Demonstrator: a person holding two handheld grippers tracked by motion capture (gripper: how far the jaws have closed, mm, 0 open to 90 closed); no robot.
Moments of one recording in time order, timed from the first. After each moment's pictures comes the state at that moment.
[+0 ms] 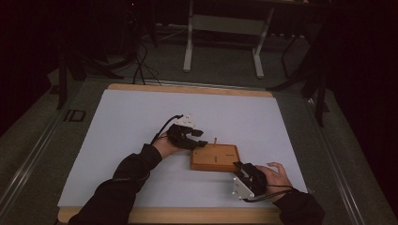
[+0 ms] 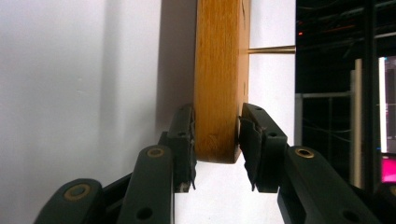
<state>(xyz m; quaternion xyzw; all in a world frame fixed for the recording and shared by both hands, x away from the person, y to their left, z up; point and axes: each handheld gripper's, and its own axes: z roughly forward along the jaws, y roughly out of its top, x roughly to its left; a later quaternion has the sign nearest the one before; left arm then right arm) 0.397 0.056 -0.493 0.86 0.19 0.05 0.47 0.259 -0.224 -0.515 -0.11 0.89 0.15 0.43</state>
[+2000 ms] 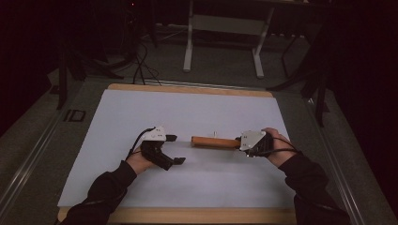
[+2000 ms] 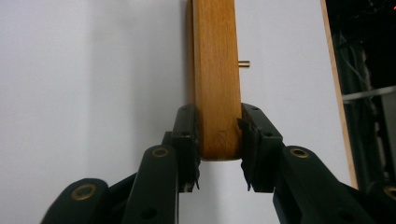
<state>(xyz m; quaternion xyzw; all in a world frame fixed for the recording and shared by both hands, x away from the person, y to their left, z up) 0.344 0.124 -0.506 0.83 0.20 0.05 0.52 0.354 -0.232 -0.435 -0.03 0.94 0.22 0.24</state>
